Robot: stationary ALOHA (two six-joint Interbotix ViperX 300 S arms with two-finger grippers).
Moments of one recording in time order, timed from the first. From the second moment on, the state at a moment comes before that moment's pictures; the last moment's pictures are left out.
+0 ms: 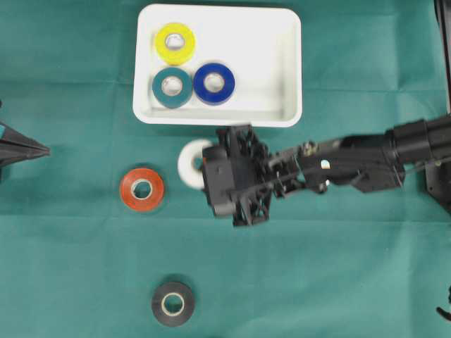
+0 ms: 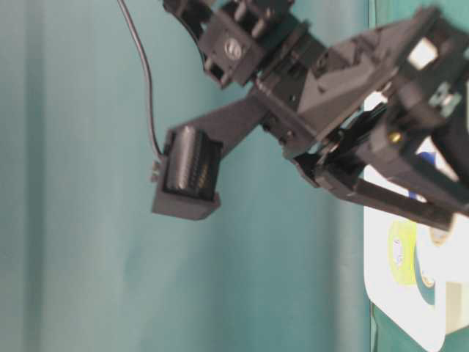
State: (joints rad) left arm -0.03 -1.48 1.60 -0.02 0.03 -0.02; right arm 0.09 0.18 0.47 -0.59 0.14 0.57
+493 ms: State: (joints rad) left arm -0.03 -1.48 1.60 -0.02 0.03 -0.02; right arm -0.22 0.18 0.47 -0.59 0.14 0.56
